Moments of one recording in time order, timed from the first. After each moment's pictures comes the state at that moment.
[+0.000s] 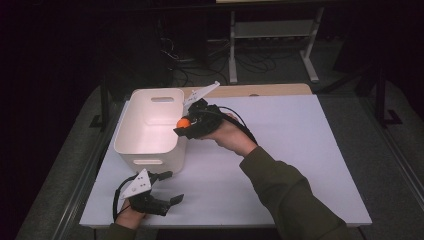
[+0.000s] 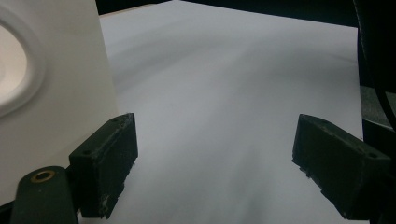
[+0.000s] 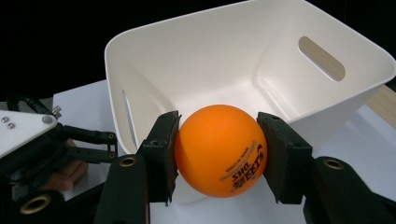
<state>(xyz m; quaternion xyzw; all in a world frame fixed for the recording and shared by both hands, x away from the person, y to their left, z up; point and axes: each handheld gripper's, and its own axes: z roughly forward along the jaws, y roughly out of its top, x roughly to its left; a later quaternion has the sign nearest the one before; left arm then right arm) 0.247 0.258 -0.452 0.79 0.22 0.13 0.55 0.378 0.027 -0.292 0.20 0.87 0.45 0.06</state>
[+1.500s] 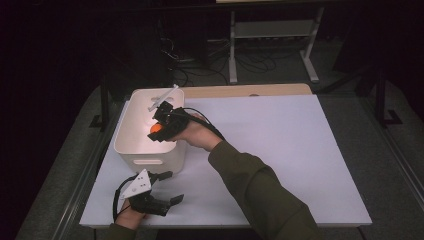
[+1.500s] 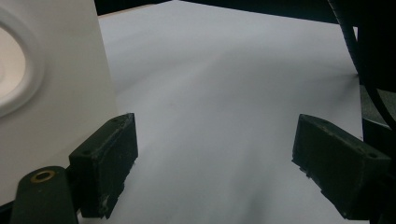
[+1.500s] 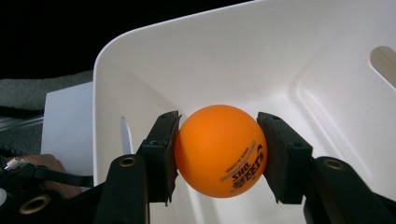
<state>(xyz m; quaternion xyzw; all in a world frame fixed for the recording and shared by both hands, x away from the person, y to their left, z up) 0.246 0.258 -0.452 0.79 0.22 0.13 0.55 0.397 0.111 -0.312 0.16 0.89 0.41 0.04</state>
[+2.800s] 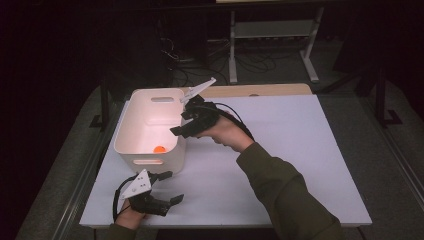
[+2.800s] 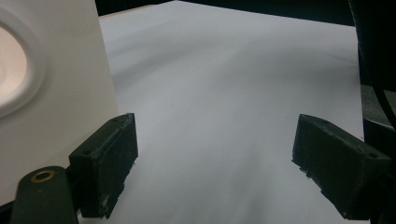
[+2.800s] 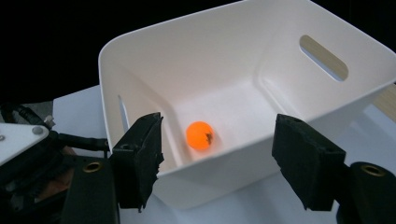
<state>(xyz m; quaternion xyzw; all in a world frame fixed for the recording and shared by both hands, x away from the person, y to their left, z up) 0.246 0.258 -0.452 0.79 0.22 0.14 0.55 0.388 0.031 -0.292 0.21 0.87 0.45 0.05</state>
